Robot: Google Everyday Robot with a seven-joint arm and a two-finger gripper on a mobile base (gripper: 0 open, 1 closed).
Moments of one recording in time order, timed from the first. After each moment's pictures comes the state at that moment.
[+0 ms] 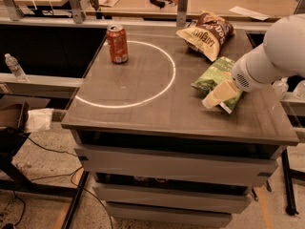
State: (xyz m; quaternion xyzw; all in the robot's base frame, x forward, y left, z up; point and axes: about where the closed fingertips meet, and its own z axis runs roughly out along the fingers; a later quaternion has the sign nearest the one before) arm 0.593 -0.226 0.857 -0.34 0.88 -0.05 0.32
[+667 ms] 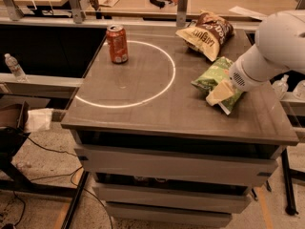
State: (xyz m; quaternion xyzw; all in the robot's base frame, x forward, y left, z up) arm 0.597 -0.228 0.833 -0.31 0.91 -0.04 0.26
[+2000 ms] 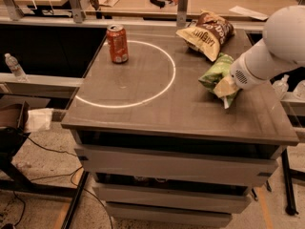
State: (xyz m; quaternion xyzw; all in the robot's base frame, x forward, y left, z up) arm 0.597 -0.216 0.845 -0.32 0.91 0.00 0.28
